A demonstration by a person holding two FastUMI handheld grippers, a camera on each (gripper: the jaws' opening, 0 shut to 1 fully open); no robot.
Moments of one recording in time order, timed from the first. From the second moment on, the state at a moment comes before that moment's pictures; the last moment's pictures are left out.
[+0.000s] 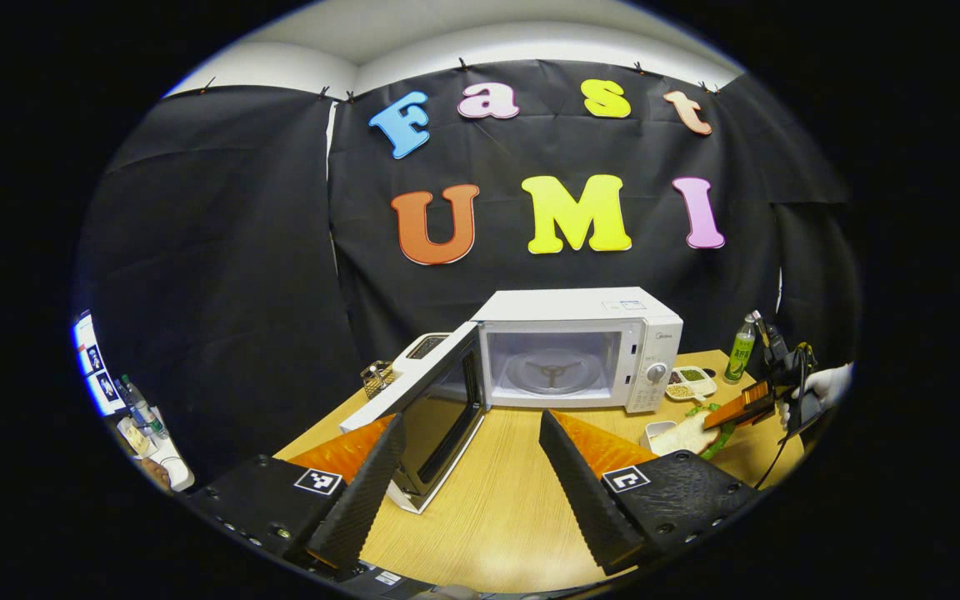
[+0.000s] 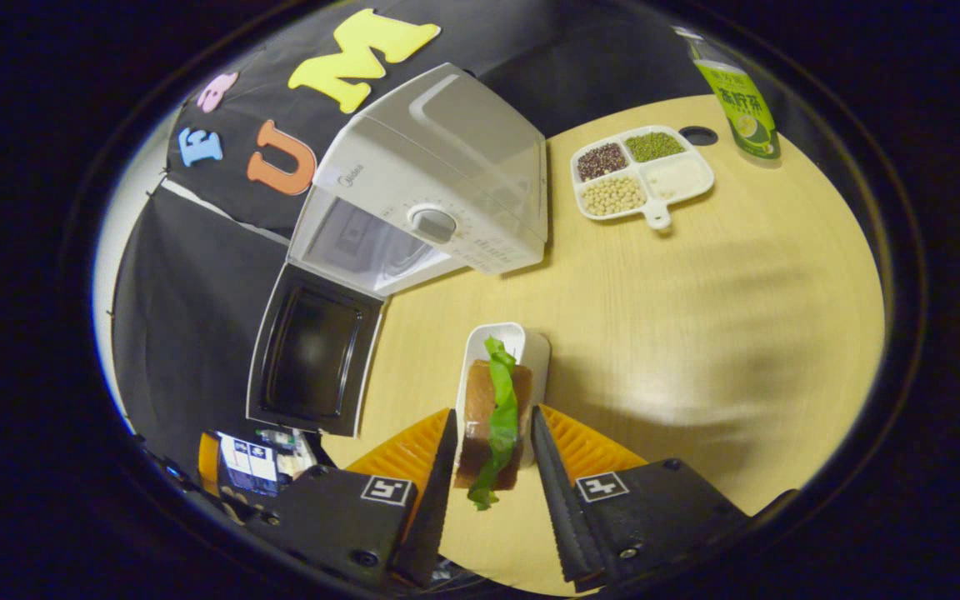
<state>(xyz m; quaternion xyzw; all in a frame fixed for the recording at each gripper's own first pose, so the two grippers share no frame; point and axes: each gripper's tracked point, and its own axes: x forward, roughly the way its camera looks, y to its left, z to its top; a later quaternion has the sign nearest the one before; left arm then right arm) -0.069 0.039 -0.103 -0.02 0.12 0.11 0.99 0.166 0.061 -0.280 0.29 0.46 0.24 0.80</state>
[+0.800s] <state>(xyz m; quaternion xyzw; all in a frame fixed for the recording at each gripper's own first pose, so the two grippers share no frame) -0.071 0.058 -0.107 0.00 0.12 0.10 0.99 0.163 0.078 -0.247 0.27 0.44 0.24 0.82</state>
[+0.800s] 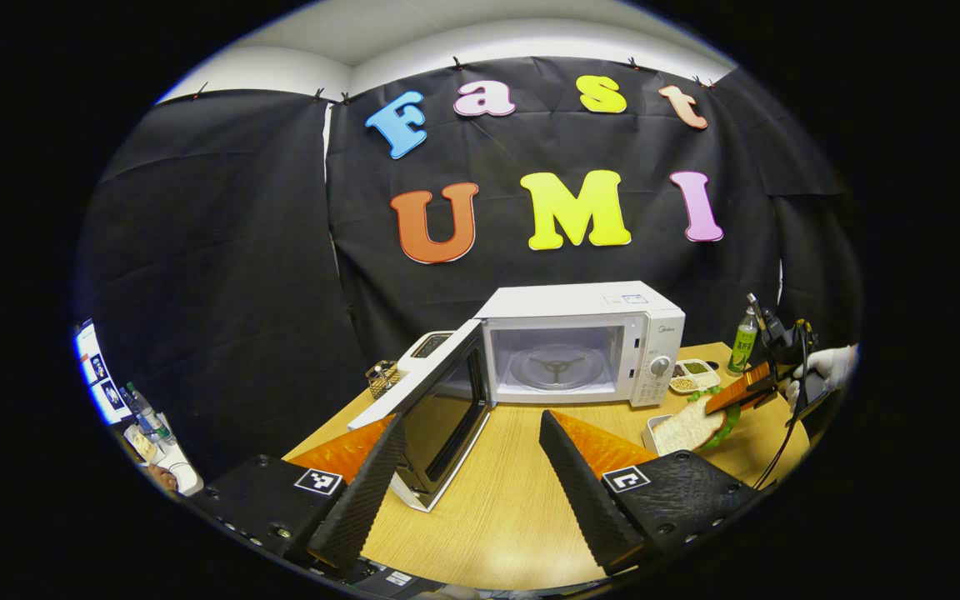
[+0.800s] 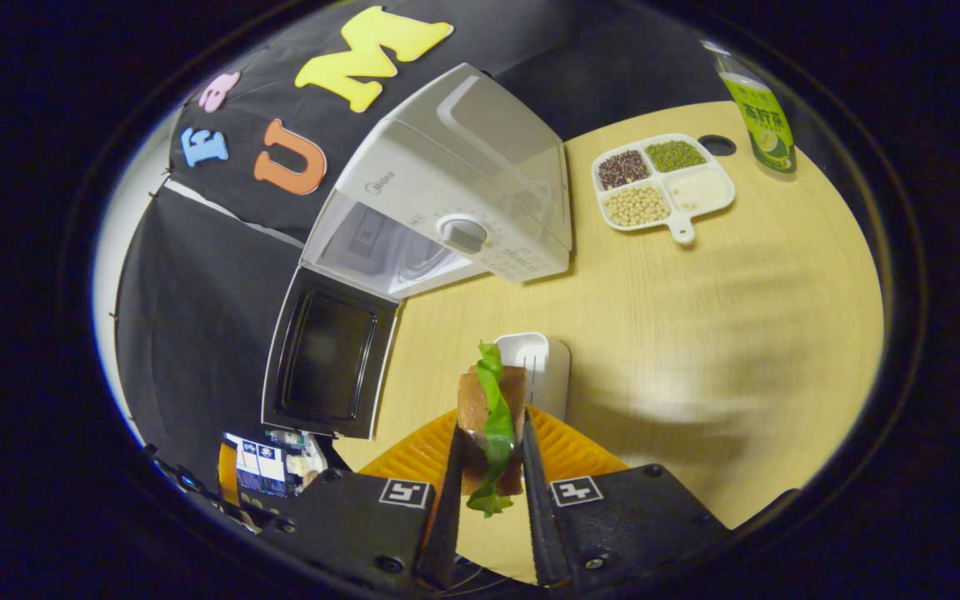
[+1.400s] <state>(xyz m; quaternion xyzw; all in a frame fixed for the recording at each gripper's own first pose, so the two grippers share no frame) -0.068 0.122 -0.123 -0.01 0.12 0.06 0.99 0.180 0.193 -0.137 0.33 0.31 0.24 0.86</state>
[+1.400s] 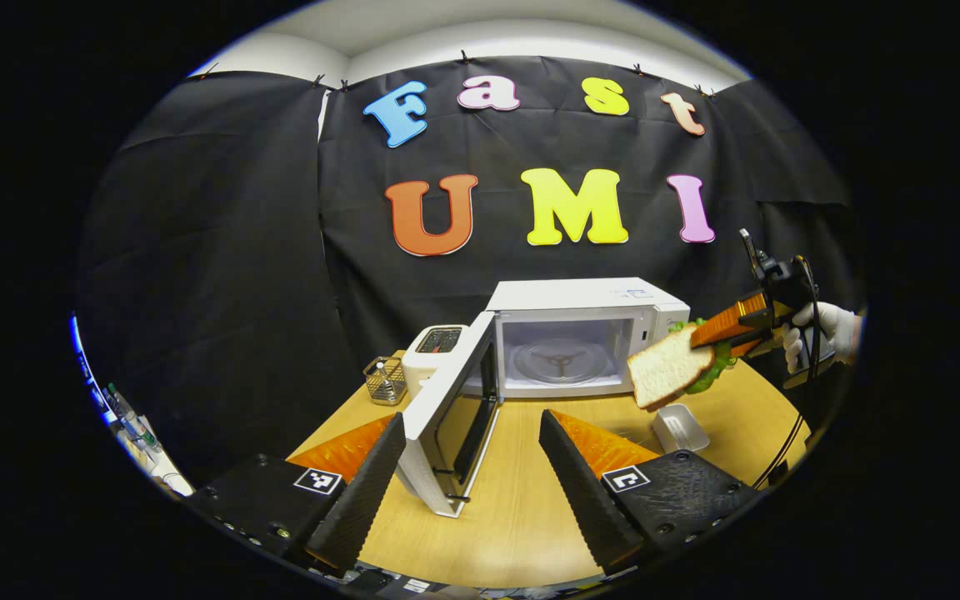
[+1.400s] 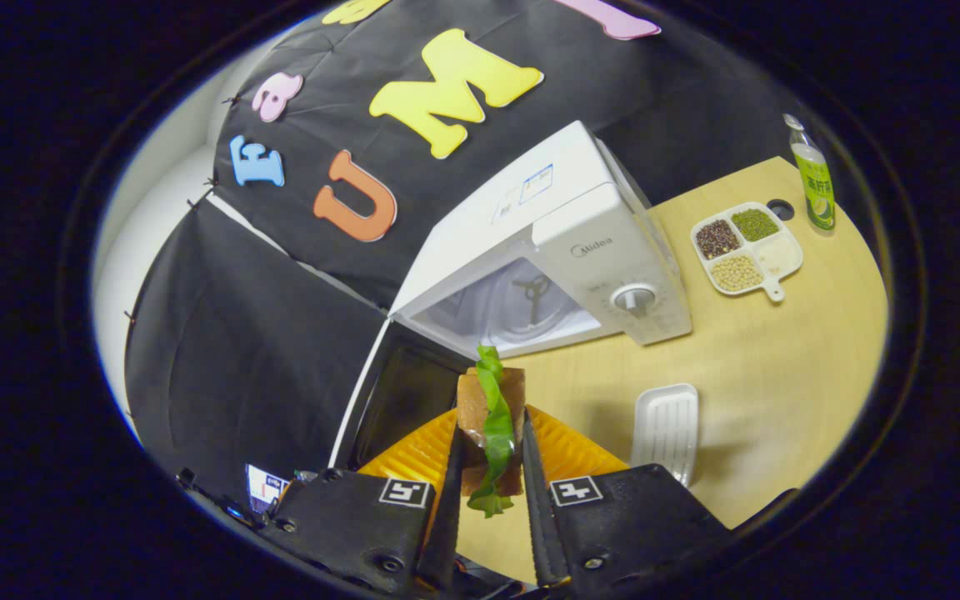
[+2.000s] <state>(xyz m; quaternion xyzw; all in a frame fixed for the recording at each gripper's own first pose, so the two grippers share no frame) -0.067 0.171 -0.118 0.00 0.14 0.04 0.99 0.295 0.253 -0.138 0.42 0.16 0.11 0.89</state>
